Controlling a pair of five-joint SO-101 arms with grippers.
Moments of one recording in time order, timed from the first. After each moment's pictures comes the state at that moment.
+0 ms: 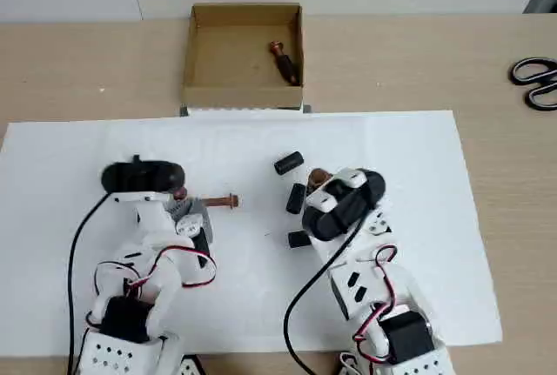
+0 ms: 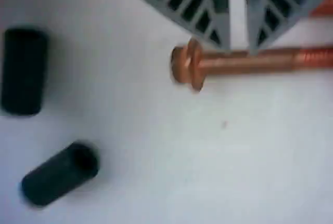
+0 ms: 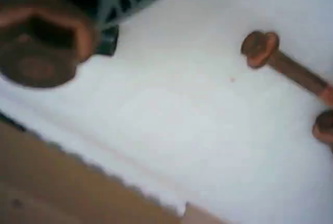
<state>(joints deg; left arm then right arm) 9.6 -86.2 82.9 54.7 21.8 -23.0 -103.0 86.3 40.1 8.3</state>
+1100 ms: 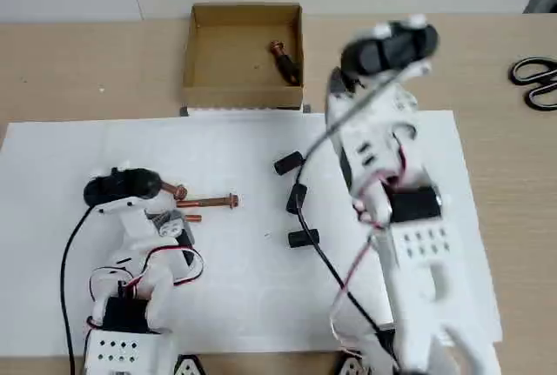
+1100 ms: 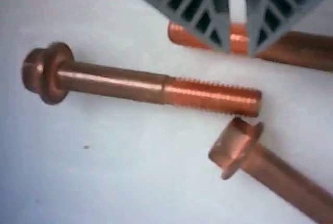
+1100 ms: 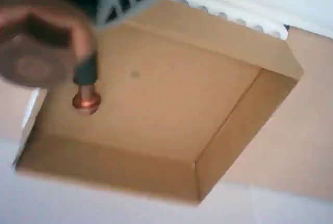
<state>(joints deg) -0.3 -86.2 91.0 50.8 24.6 -13.3 -34.4 34.4 26.3 -3.5</state>
